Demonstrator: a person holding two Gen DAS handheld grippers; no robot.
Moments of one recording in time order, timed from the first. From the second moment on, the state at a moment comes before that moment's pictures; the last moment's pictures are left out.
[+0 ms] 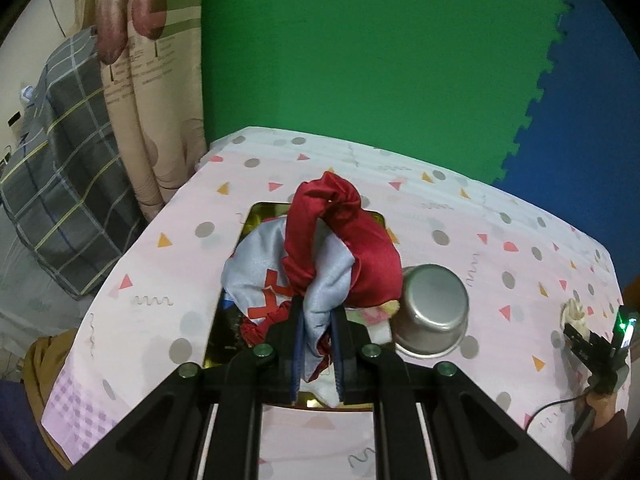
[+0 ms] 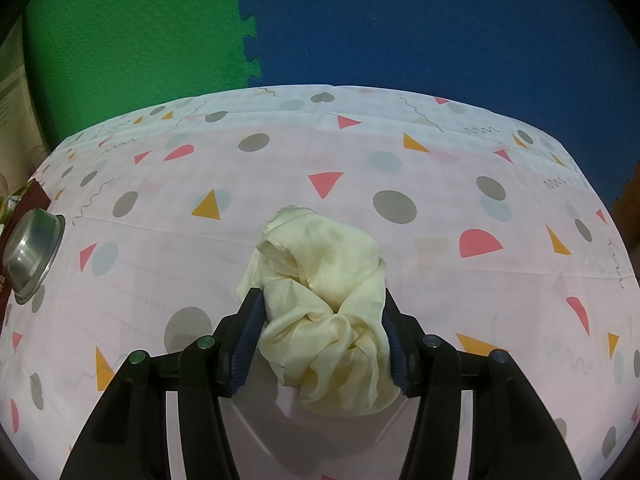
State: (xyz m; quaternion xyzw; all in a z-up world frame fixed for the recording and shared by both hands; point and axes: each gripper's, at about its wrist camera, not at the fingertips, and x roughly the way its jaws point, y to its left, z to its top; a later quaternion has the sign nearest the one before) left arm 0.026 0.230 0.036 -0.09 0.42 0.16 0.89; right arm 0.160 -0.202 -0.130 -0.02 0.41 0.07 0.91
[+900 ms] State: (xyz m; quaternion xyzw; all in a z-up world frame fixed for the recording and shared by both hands) left arm 0.076 0.279 -0.040 -0.10 0.48 0.18 0.85; right arm 0.162 -0.203 -0.131 -0.02 0.42 0.07 0.91
